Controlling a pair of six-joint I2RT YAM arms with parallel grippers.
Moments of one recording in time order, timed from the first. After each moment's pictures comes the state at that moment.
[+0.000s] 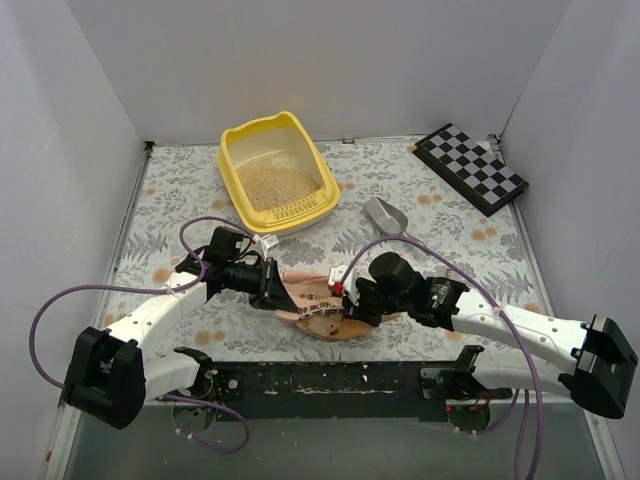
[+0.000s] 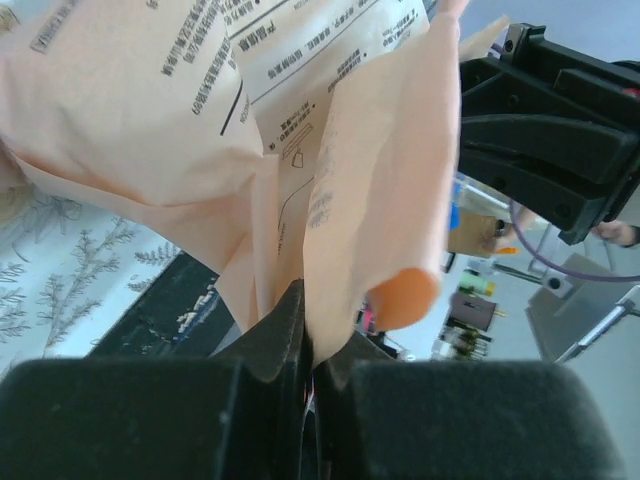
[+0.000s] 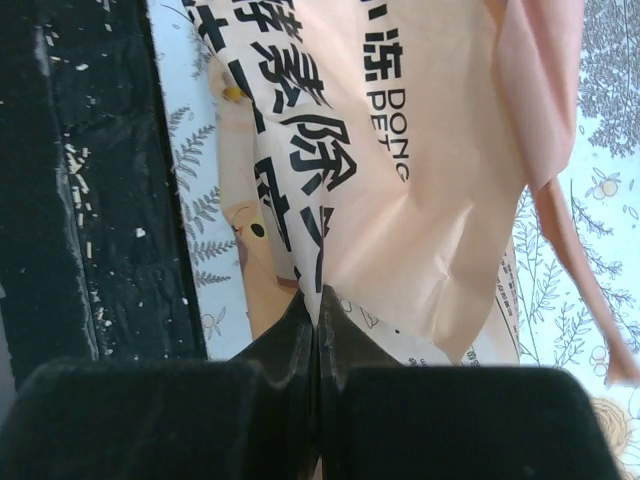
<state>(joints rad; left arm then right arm) -0.39 1.14 0.63 -0.46 0.97 -0.60 1.03 1.05 0.67 -0.32 -0.32 -0.28</state>
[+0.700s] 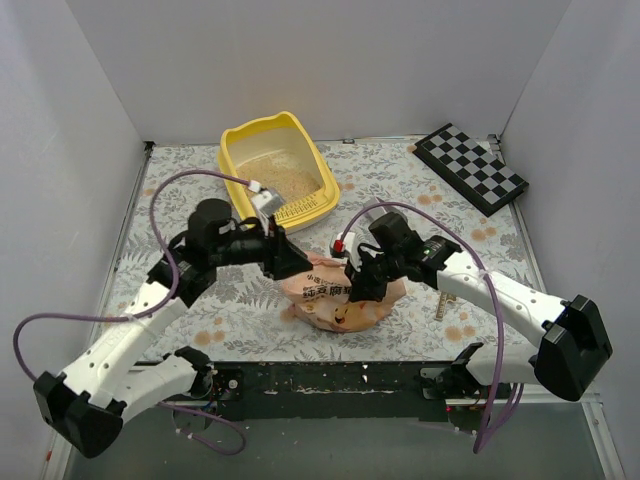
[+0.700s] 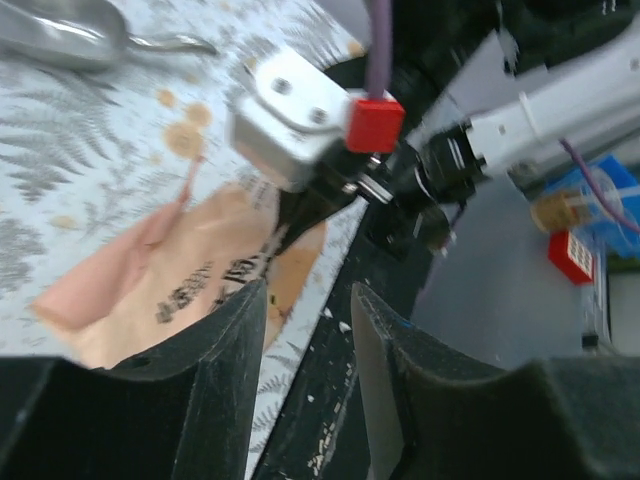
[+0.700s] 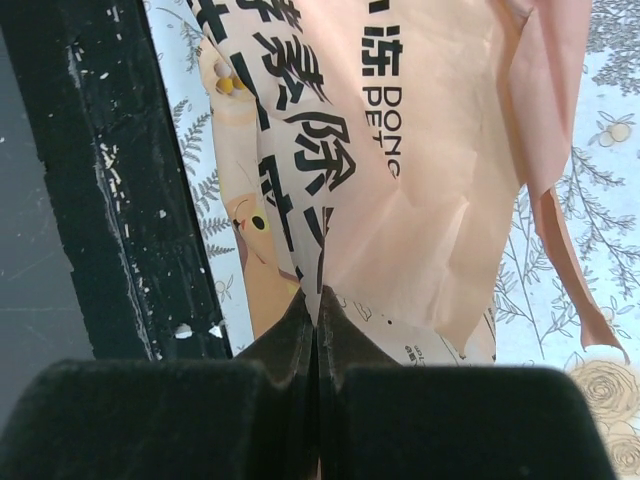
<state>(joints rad) -0.49 0.93 0.96 -0.35 0.74 -0.33 0.80 1.25 0.93 -0.60 -0.54 -0.30</state>
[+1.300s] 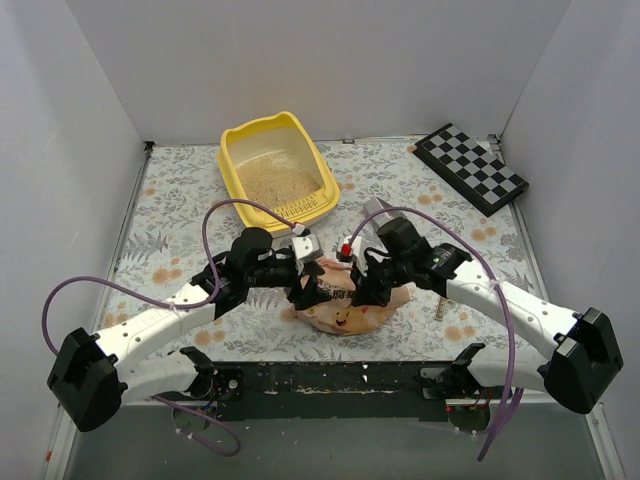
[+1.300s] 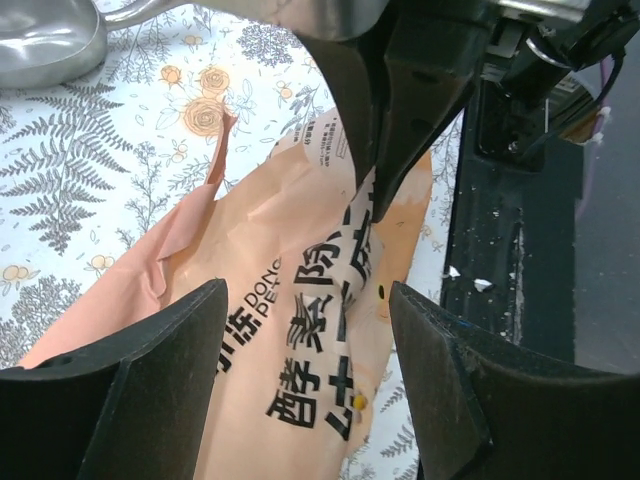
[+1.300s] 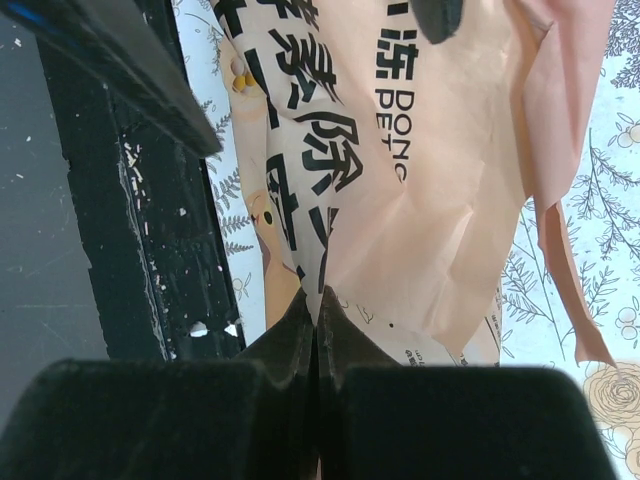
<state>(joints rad) -0.75 1.07 0.70 -0.04 0.60 0.08 0.79 1.19 0.88 -0.59 -0.59 -0.29</state>
